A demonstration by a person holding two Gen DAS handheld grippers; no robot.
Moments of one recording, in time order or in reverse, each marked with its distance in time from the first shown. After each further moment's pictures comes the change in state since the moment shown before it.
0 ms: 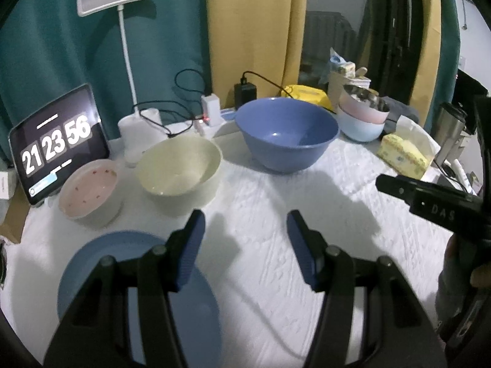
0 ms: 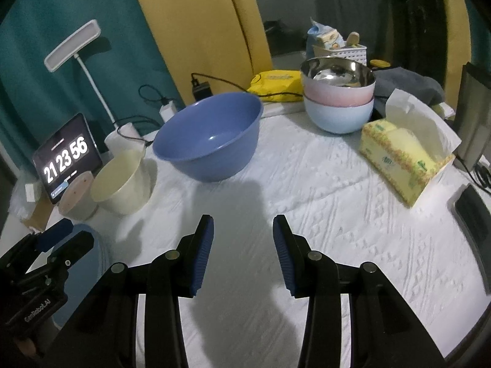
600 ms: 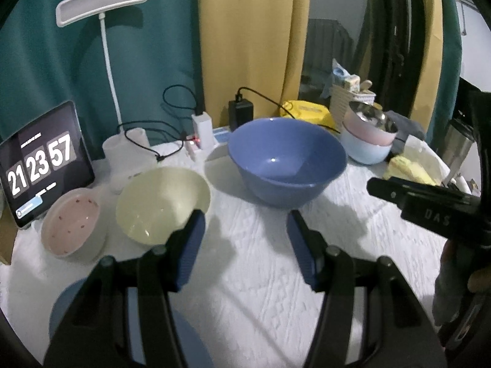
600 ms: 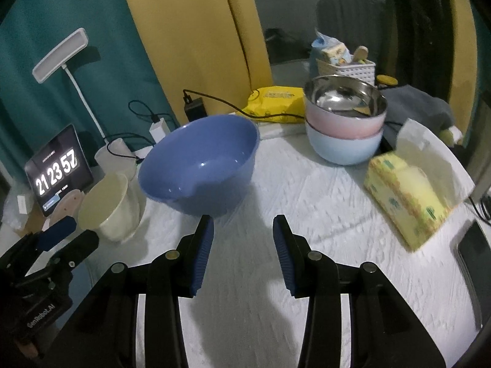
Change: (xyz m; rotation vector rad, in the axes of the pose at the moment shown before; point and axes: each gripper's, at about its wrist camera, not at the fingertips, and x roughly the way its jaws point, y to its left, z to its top) left arm 0.036 -0.001 0.036 -0.010 -0.045 -0.018; right arm 0.031 0.000 0.040 -0.034 -0.017 -0.004
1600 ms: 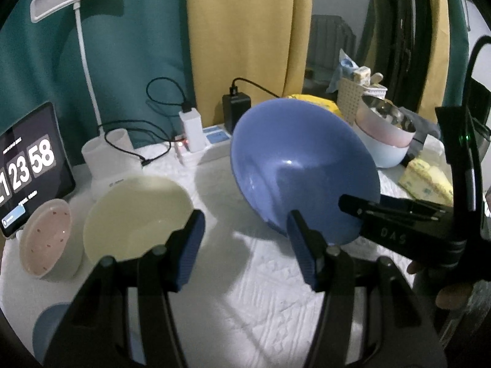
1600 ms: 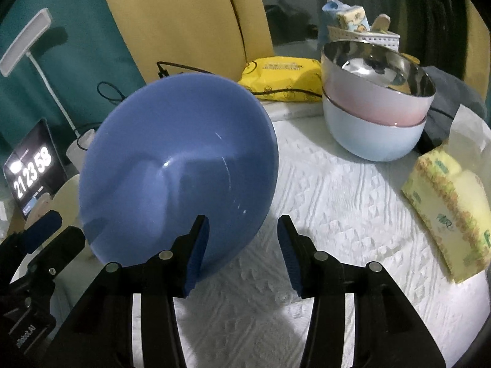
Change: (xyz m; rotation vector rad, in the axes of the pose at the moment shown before) left arm 0.049 -0.013 0.010 0.015 0.009 0.012; right arm 0.080 -0.012 0.005 0.028 0.077 -0.015
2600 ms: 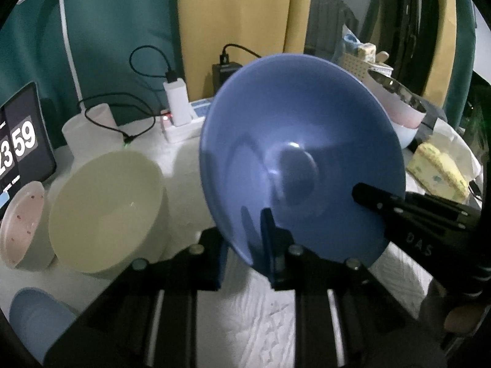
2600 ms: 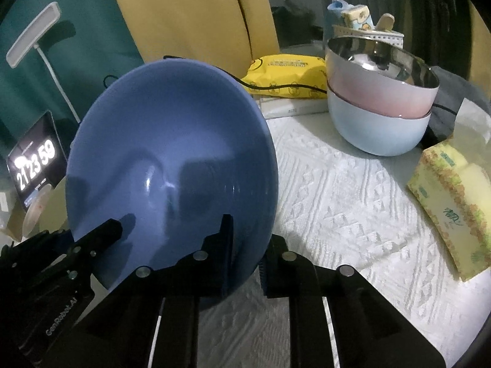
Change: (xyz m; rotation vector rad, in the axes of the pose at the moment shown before) left arm 0.030 -0.009 -0.007 -0.017 0.097 -0.016; right arm -0.012 0.000 -0.013 -0.034 -0.018 0.024
